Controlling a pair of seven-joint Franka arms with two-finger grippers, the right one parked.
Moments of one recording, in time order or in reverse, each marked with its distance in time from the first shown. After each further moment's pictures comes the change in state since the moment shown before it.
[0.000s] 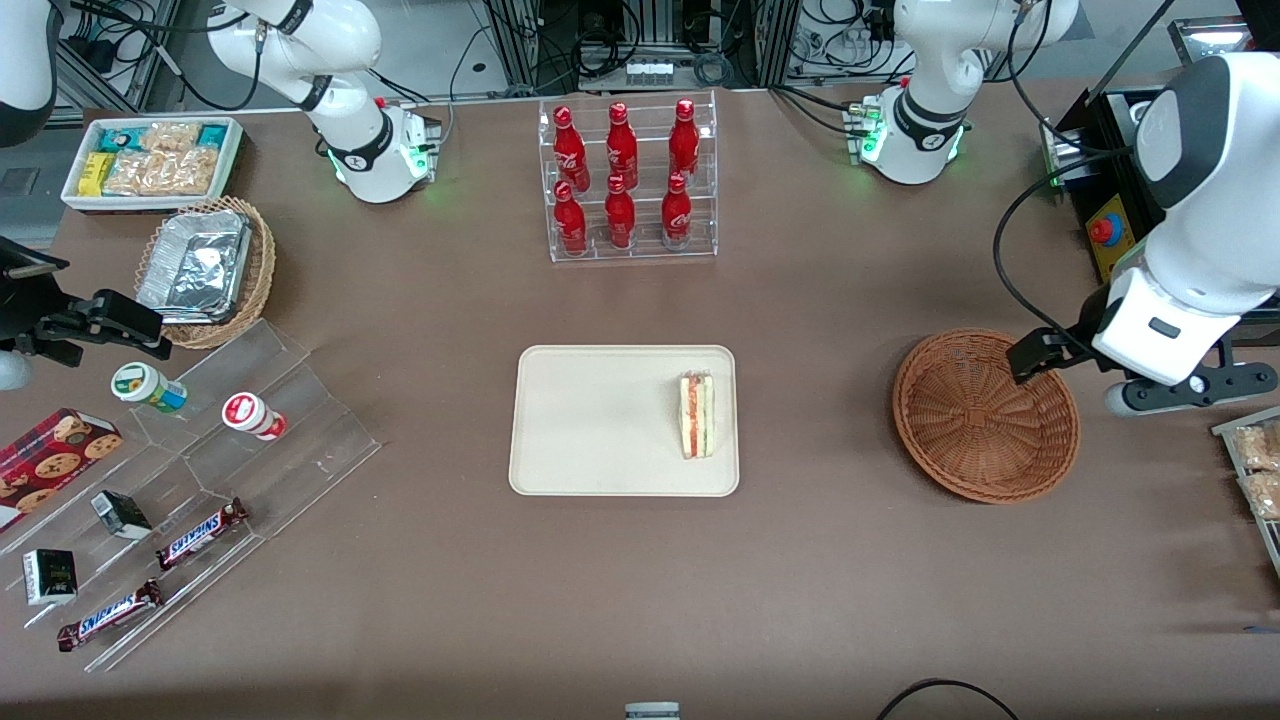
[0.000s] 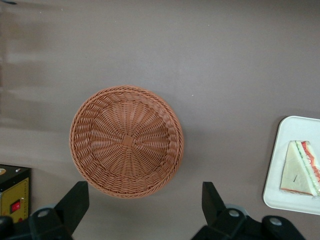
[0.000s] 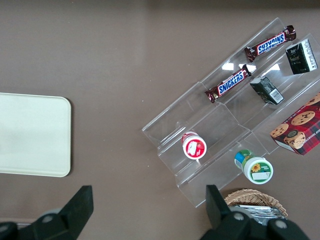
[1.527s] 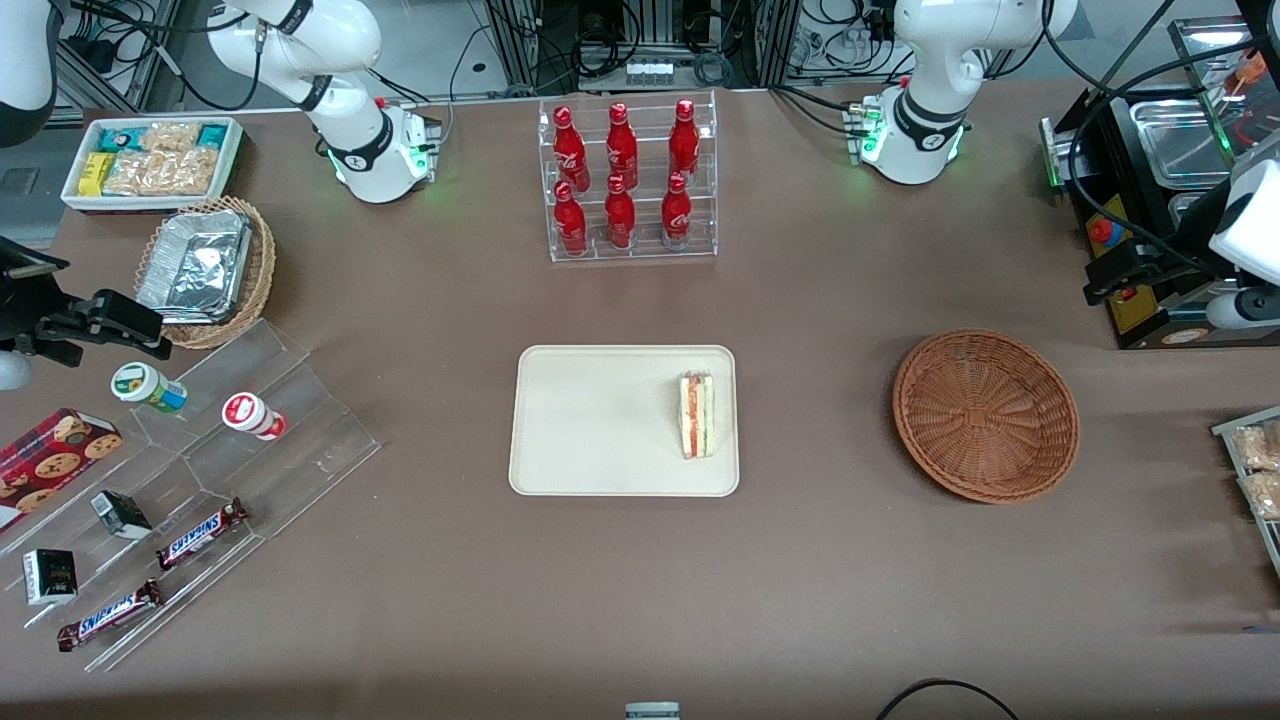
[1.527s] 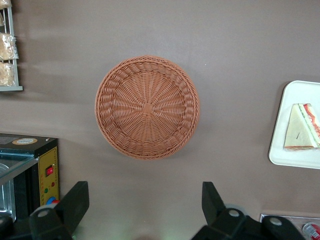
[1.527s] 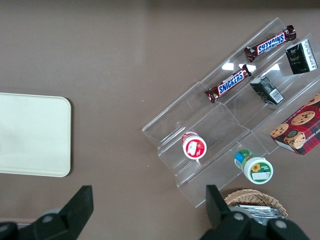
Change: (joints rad) arm 0.082 -0.120 0.010 0.035 -0.034 -0.220 0.128
